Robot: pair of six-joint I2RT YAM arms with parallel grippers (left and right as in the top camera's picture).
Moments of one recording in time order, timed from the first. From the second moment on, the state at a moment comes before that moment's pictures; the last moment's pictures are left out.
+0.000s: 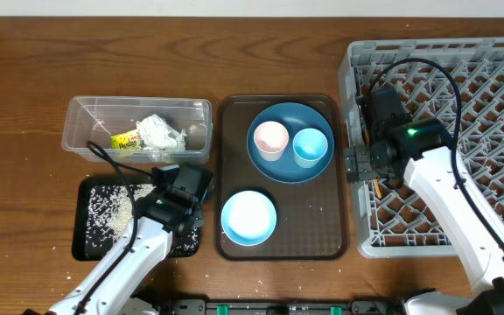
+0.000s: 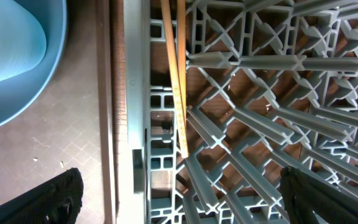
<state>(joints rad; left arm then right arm) -0.41 1.21 0.61 -0.79 -0.30 -0.67 0.30 1.48 1.19 -1.09 0.22 0.23</state>
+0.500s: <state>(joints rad) -0.41 1.21 0.61 -0.81 -0.27 -0.66 0.30 1.48 1.19 -1.09 0.22 0.23</state>
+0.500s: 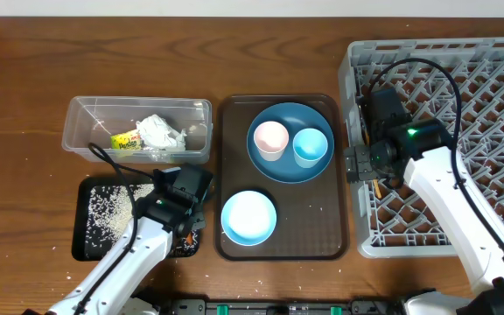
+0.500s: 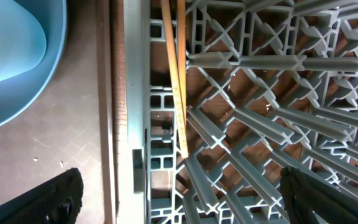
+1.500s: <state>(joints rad) -0.49 1.03 0.80 -0.82 0.16 -0.64 0.30 1.48 1.19 -1.09 0.22 0.23</state>
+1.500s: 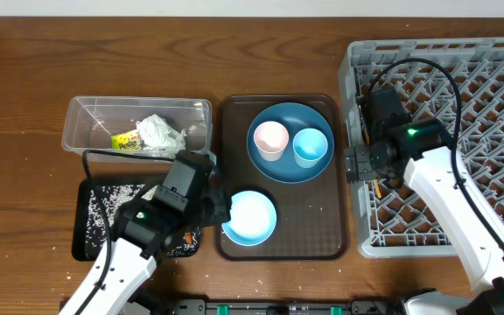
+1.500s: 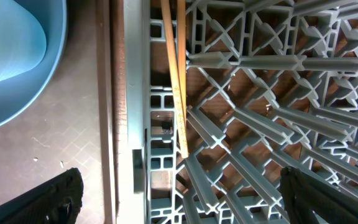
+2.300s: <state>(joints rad) -0.49 1.20 0.80 -0.63 -0.13 -0.55 0.30 1.48 1.19 -1.08 0.21 0.23</state>
